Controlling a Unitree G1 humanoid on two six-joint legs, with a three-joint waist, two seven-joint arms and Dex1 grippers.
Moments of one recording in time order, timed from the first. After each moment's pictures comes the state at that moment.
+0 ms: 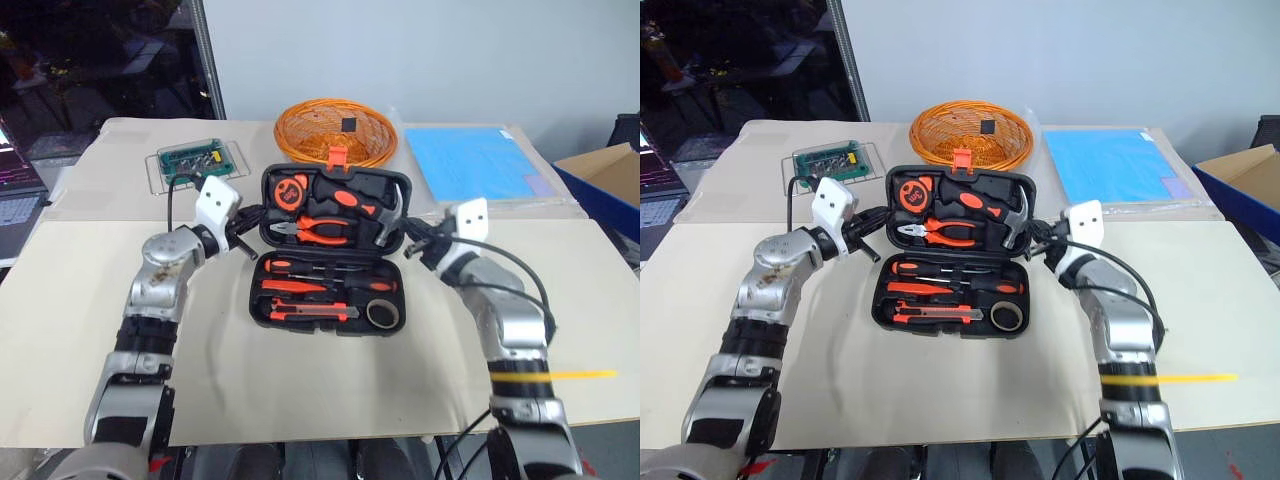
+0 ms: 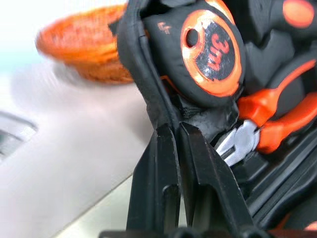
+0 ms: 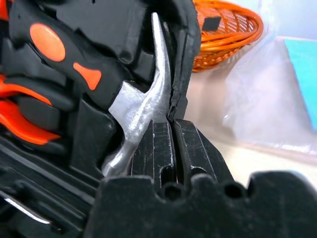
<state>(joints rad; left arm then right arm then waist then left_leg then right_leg) -0.64 0.45 0.02 0.31 -0.13 0.10 -0.73 -0.41 -0.34 -0.13 -0.08 0.24 0.39 0.46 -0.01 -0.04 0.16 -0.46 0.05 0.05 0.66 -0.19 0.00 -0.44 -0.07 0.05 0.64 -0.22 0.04</state>
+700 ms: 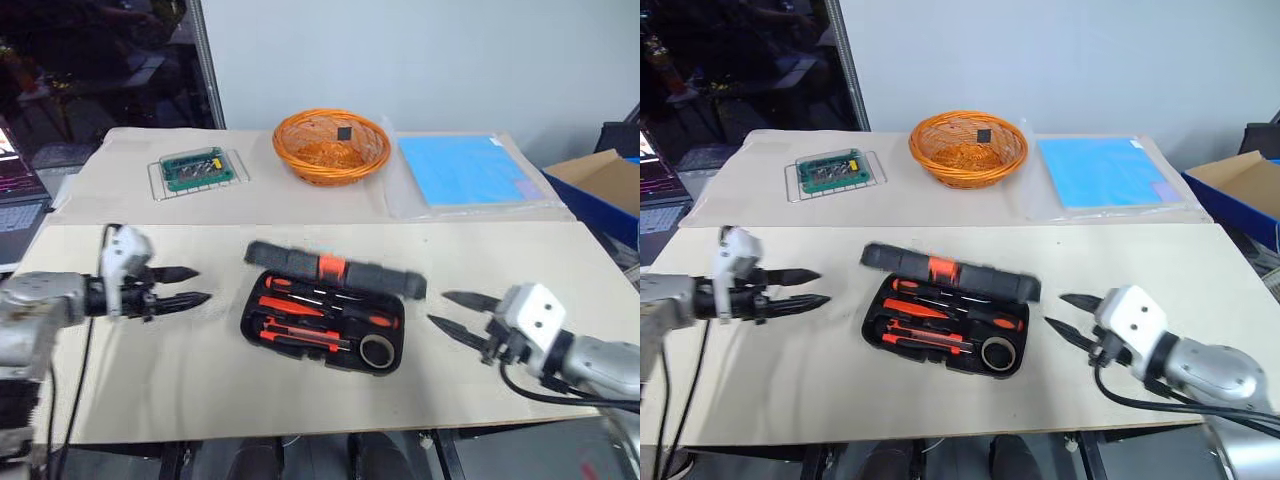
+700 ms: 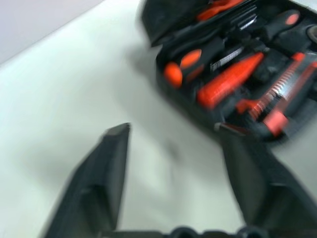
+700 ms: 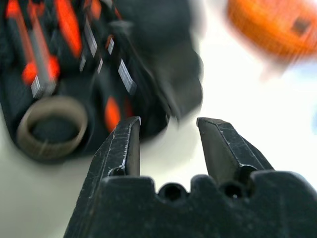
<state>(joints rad) -0.27 1.02 0.24 0.01 -0.55 0.59 -1.27 0.23 -0.83 -0.38 -0.69 0.42 0.47 0.85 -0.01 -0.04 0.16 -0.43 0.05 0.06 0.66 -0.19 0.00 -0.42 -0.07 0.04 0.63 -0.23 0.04</state>
